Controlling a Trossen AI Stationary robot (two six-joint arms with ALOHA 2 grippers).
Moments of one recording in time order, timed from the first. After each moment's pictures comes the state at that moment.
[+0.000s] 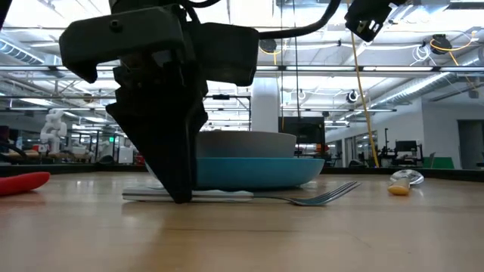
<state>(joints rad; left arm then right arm) -0.41 2.07 1.43 -0.64 -0.06 -0.46 0.11 1.04 0.97 -0.62 -0.11 0.29</state>
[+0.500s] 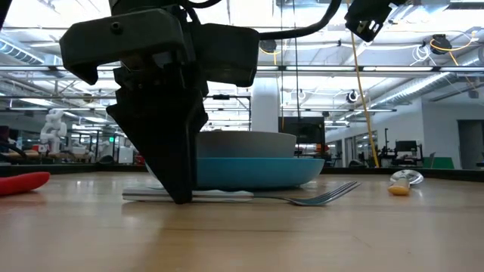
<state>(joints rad) -0.41 2.09 1.43 -0.64 -0.06 -0.46 0.11 1.04 0.97 -0.62 -0.11 0.29</state>
